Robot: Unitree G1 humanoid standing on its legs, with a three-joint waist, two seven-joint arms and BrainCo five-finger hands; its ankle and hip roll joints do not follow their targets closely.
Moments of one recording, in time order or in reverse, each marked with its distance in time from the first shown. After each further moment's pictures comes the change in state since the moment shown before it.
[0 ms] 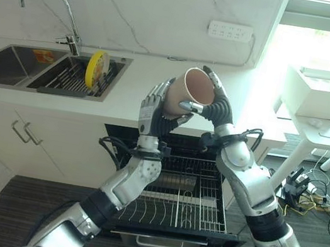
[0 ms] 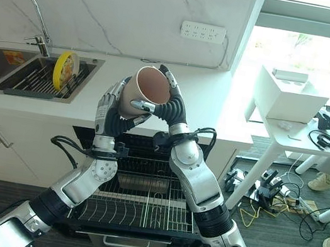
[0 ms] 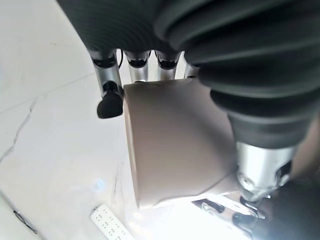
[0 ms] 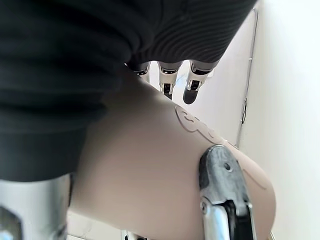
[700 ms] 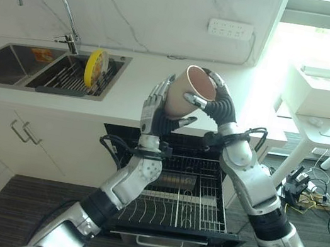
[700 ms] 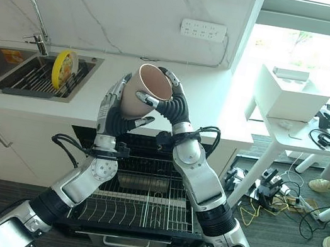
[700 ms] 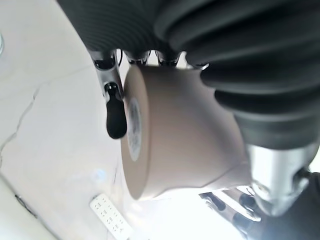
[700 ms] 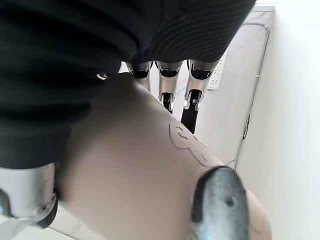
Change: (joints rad) left arm -0.006 0.000 -0.003 -0.010 -0.063 -0.020 -0.047; right arm -0.011 -0.030 0.003 0.000 -0.088 0.006 0.000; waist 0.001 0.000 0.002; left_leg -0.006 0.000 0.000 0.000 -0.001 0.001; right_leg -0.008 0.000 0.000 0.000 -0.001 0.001
